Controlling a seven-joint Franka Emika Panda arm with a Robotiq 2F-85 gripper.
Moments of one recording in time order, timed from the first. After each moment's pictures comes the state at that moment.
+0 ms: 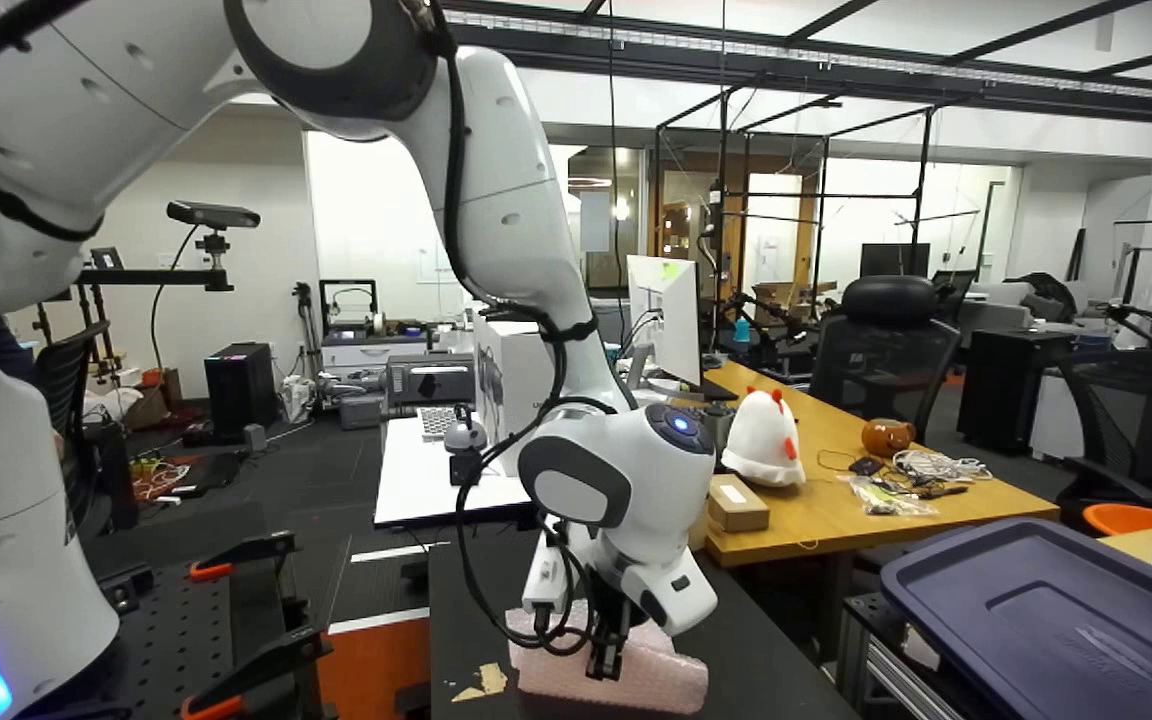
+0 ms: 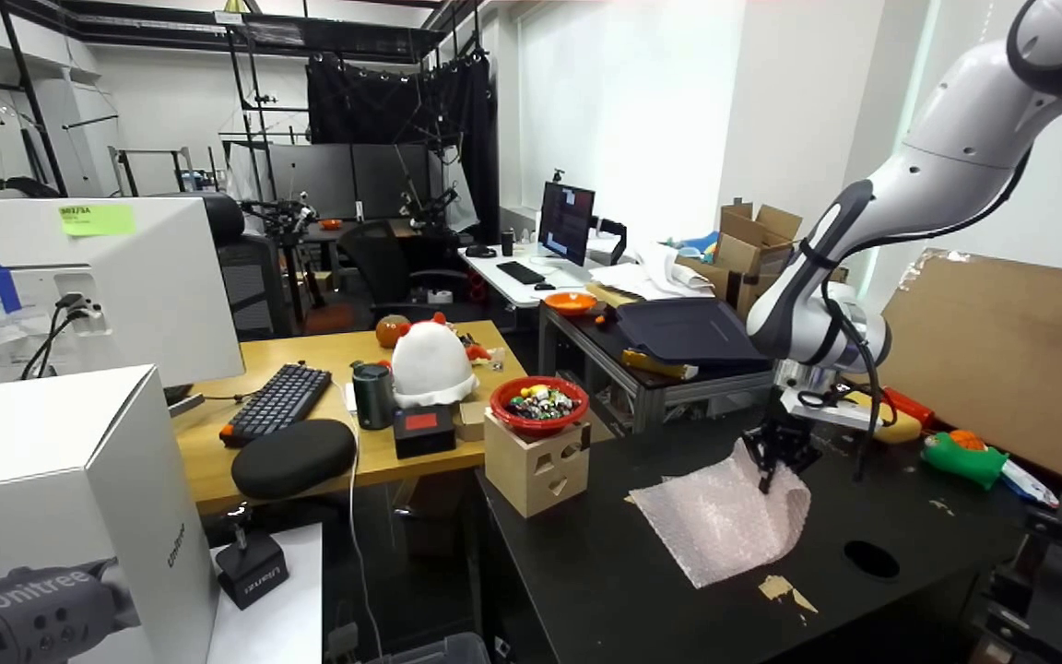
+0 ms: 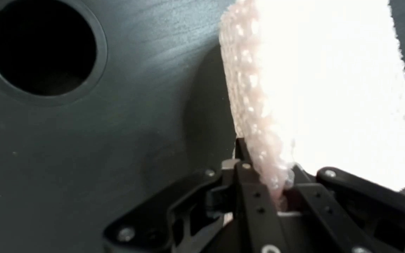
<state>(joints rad) -0.39 0.87 0.04 -1.99 0.53 2.68 -0.14</state>
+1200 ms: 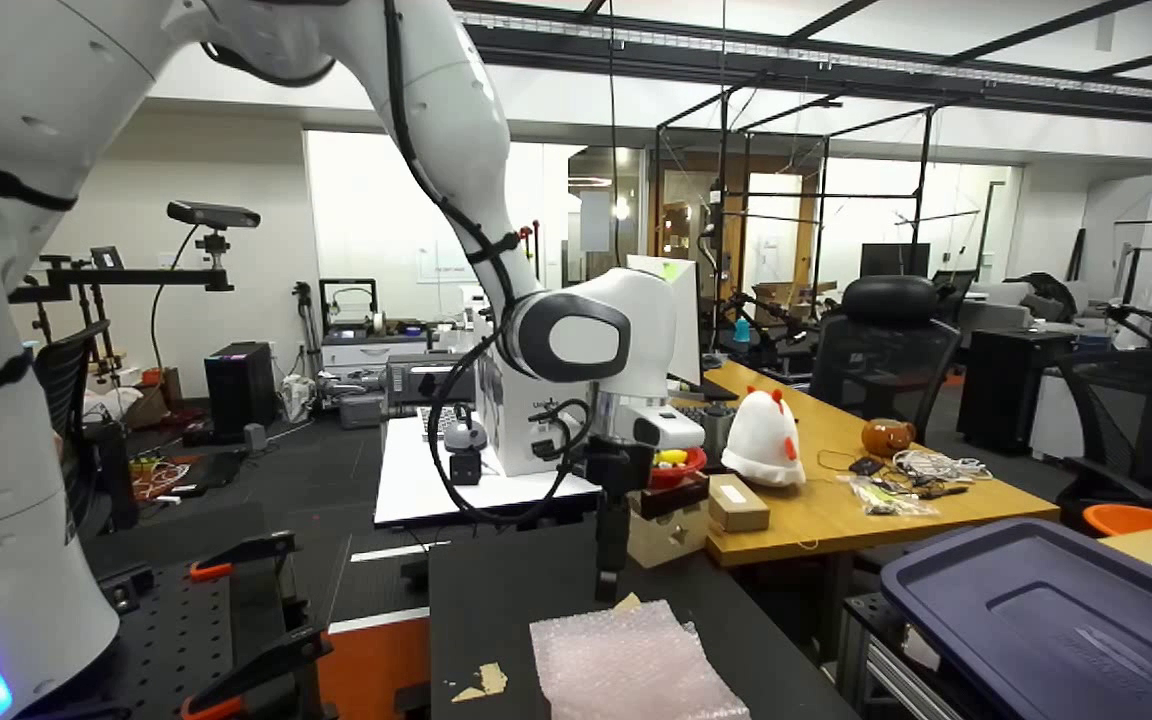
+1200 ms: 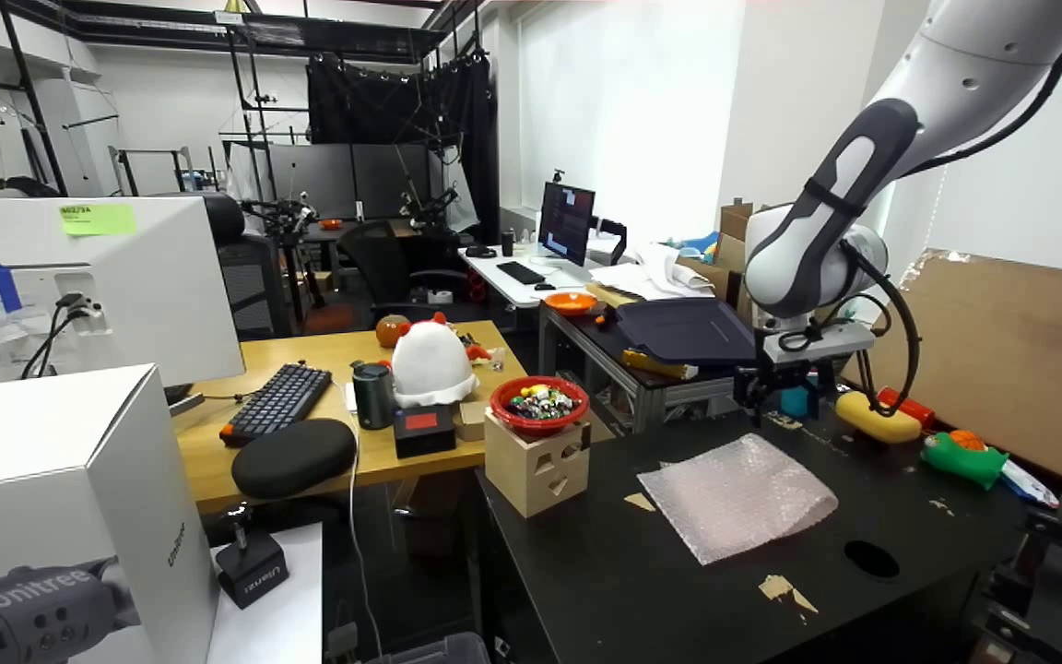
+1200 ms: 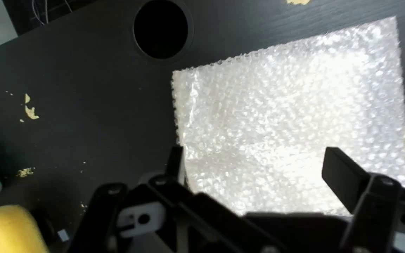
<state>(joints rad) 0.05 0.58 -0.30 -2.14 0.09 2.55 0.35</state>
